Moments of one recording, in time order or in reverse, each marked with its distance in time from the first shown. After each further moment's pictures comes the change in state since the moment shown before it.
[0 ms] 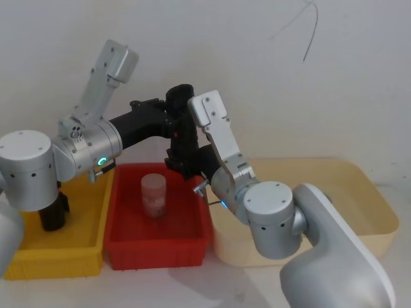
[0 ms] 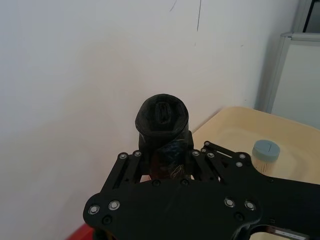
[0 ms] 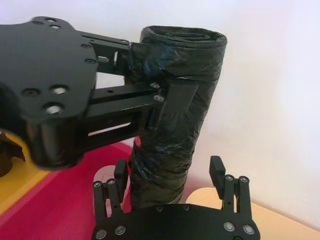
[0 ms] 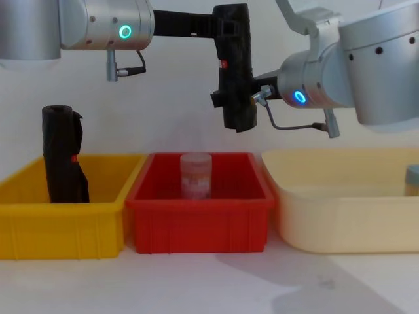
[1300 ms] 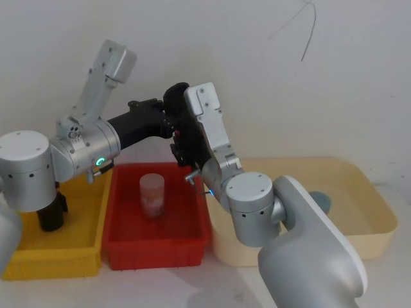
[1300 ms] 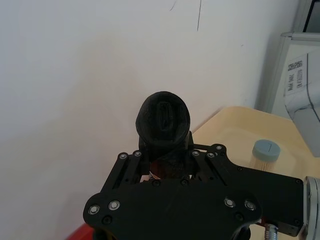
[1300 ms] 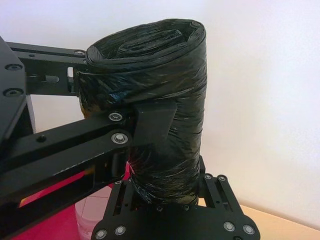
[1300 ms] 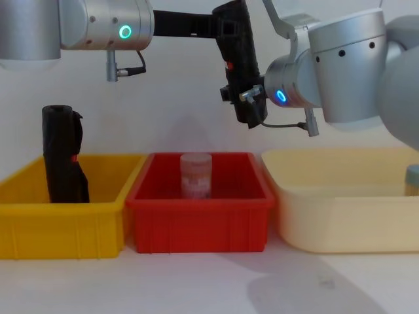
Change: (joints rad) left arm 0.000 0.000 0.000 0.000 0.000 0.000 0.000; right arm 0.085 -0.084 0.050 0.181 -0.008 -0.057 -0.092
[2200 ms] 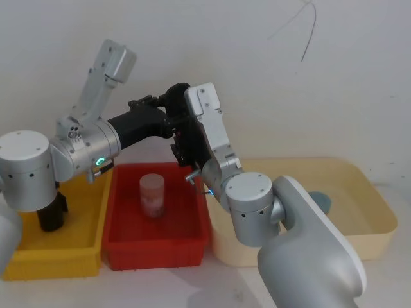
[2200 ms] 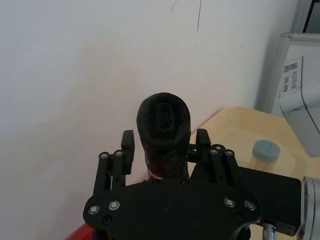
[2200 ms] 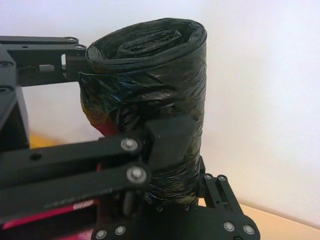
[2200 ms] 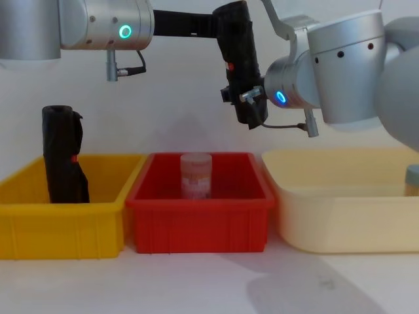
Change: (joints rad) left arm 0.000 0.000 0.000 0.000 -0.001 0.000 0.000; right arm 0.004 -0.003 0.004 0.009 0.000 -0.002 -0.005
